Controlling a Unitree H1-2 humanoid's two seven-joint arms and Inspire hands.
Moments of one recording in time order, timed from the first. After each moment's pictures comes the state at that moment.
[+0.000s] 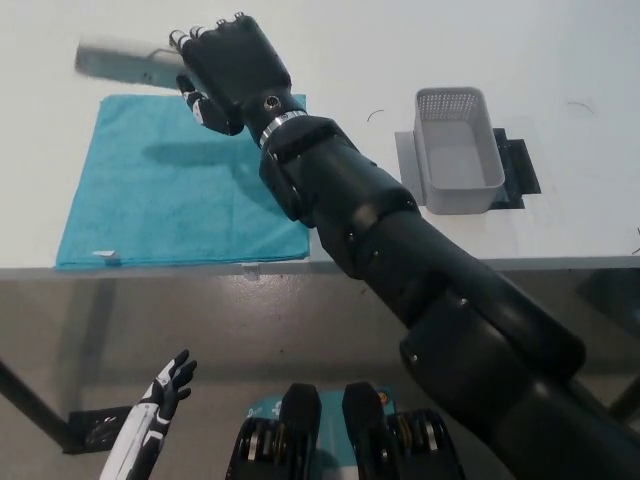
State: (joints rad) left_arm 0.10 0.17 -0.02 0.06 0.10 -0.25 -0.09; right_arm -1.41 0.22 0.57 1.45 -0.97 -0.05 -0.45
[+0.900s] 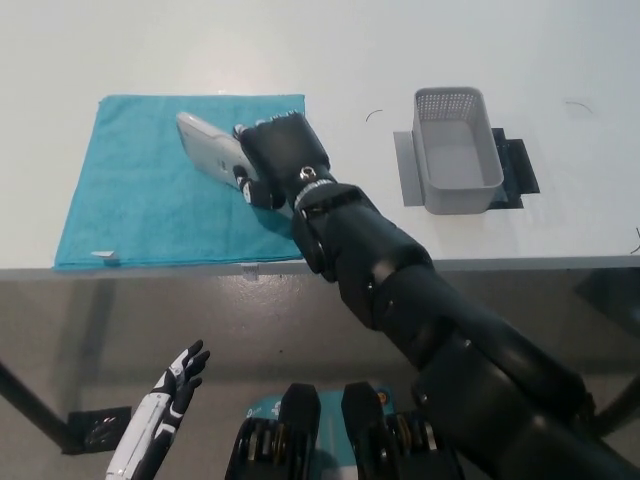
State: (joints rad) left_arm 0.08 0.19 -0.06 0.03 0.12 -0.23 -0.09; right_arm -1.26 0.22 0.61 1.48 -0.89 0.02 -0.32
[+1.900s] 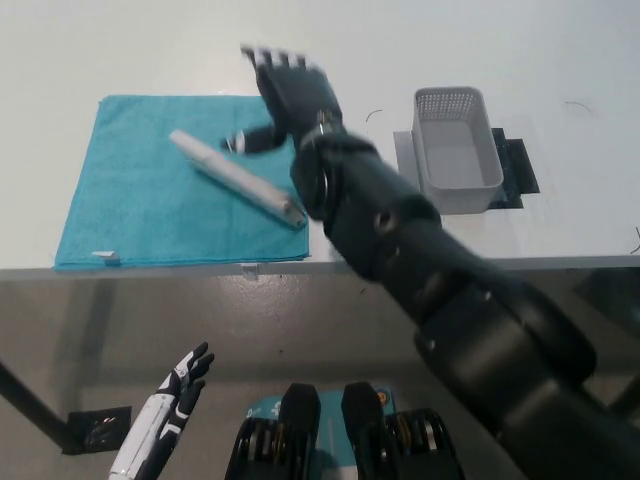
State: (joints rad) left_arm 0.08 0.20 -0.08 0.03 0.13 -0.22 -0.09; right_arm -1.44 0.19 0.35 1.46 -0.66 0.00 -0.28
